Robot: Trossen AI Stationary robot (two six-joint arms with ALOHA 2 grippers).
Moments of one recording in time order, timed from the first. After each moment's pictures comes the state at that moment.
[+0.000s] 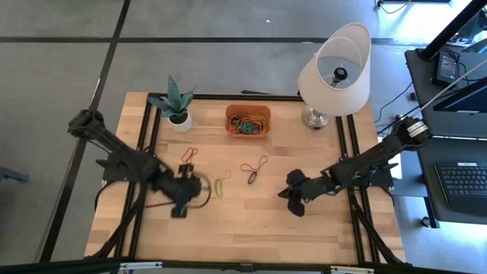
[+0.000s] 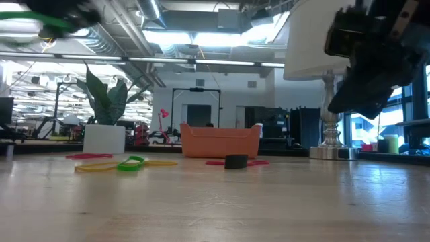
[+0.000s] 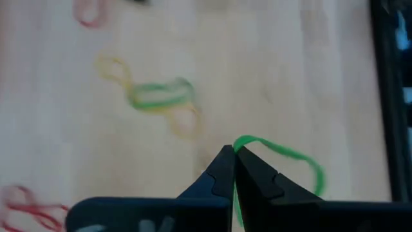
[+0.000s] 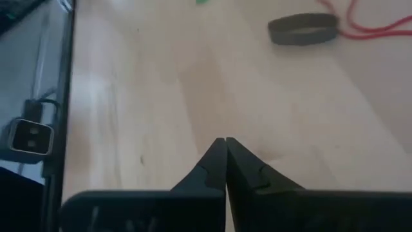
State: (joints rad) left arm -0.58 1.28 1.01 -0.84 -0.22 -0.55; right arm 0.47 1.37 0.55 0.11 0.26 0.81
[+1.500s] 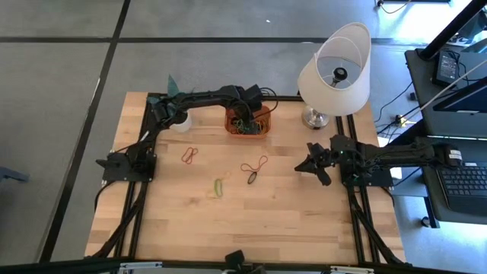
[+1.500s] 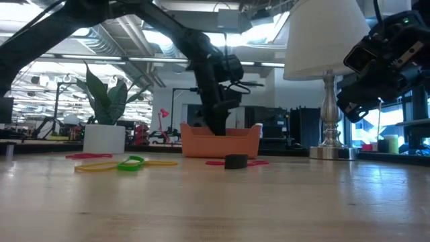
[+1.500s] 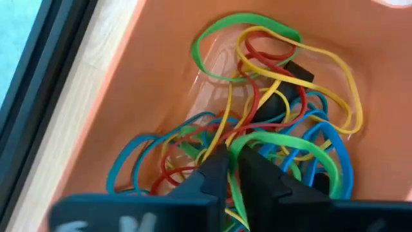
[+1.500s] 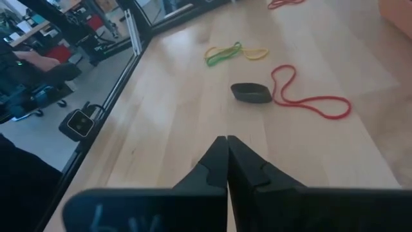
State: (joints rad) left arm 0.47 2.23 1.84 -0.81 -0.02 0.05; right arm -0.17 0.65 0.07 0.24 -0.41 0.31
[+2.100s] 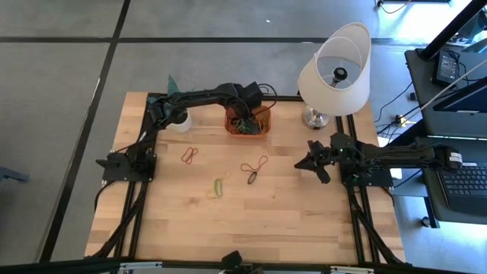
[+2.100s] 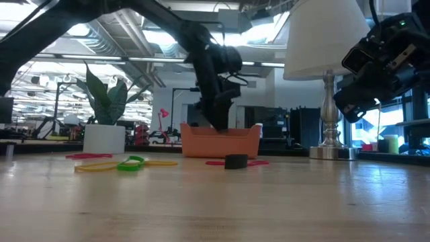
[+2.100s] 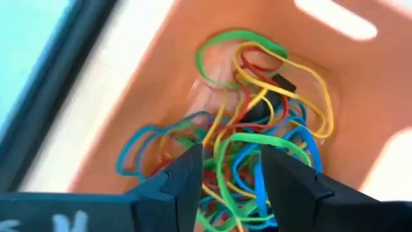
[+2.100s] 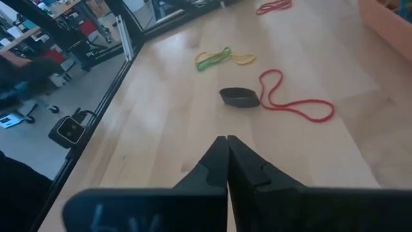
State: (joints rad) left arm 0.47 2.18 1.84 -0.83 -0.01 -0.04; right arm -0.22 0.65 0.07 0.24 -0.42 0.30
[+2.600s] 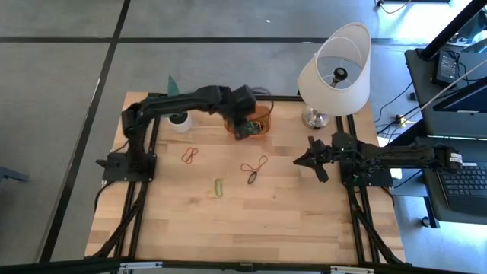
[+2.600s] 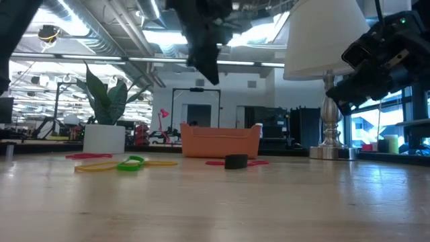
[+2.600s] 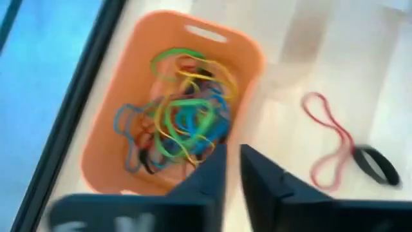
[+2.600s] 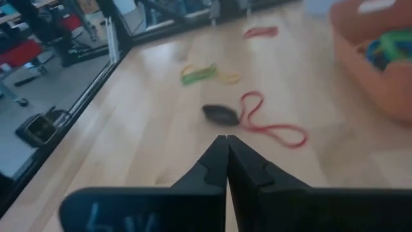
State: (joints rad) left arm 0.34 1.88 1.77 -0.96 -0.05 -0.01; right arm -0.23 0.65 0.07 0.28 -0.37 0.18
